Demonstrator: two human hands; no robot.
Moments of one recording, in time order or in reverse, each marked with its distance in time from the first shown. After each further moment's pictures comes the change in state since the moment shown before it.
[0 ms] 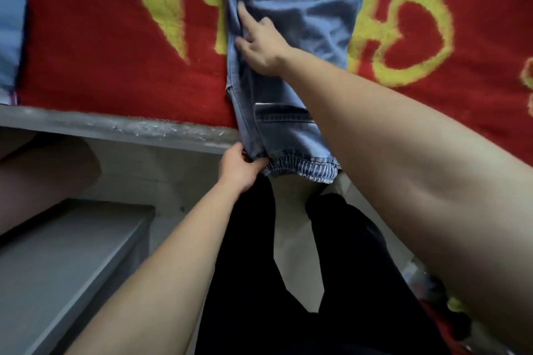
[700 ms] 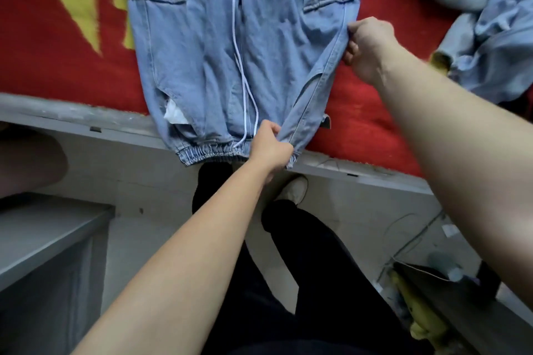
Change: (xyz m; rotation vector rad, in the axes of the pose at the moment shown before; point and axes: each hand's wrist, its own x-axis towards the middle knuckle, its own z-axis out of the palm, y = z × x) left_hand -0.092 0.141 0.232 -0.092 0.028 0.077; right_hand -0.170 0.259 -0.174 1.121 0.579 0.319
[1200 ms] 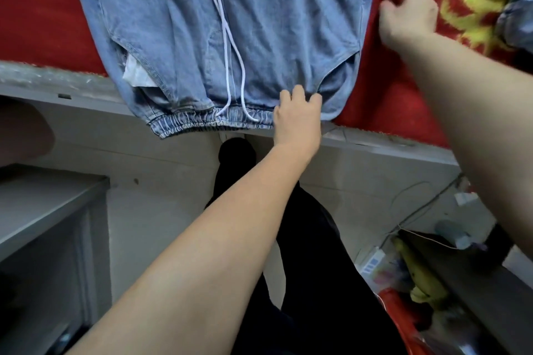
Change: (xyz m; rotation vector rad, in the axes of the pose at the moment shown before) left_hand 0.033 -0.025 0.078 0.964 0.176 0.514; right_hand 0.054 0.077 -0.060 -0.892 0.210 -0.268
